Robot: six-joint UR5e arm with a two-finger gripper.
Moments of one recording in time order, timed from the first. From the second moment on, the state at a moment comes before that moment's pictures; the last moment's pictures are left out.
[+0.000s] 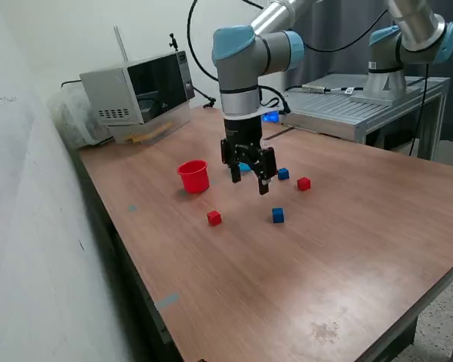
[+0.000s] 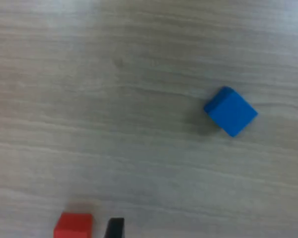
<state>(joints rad) 0.08 -0.67 1.05 -2.03 -1.56 3.12</state>
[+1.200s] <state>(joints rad) 0.00 -0.53 0.91 -2.08 -1.57 3.08</state>
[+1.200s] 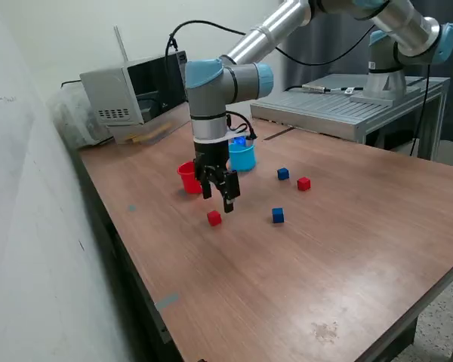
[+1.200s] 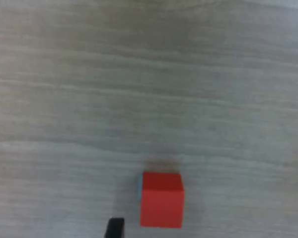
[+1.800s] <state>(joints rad) 0.00 -0.49 0.88 -2.08 -1.59 3.06</state>
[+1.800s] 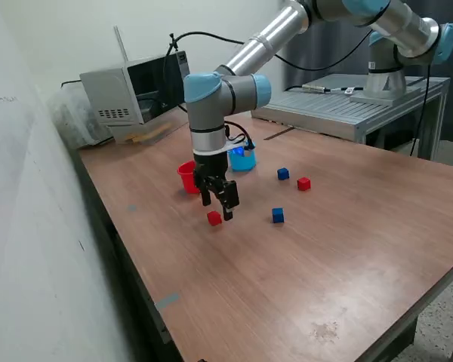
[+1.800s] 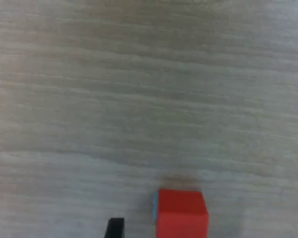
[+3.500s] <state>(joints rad) 0.00 -0.45 0.86 -2.08 -1.60 3.06</state>
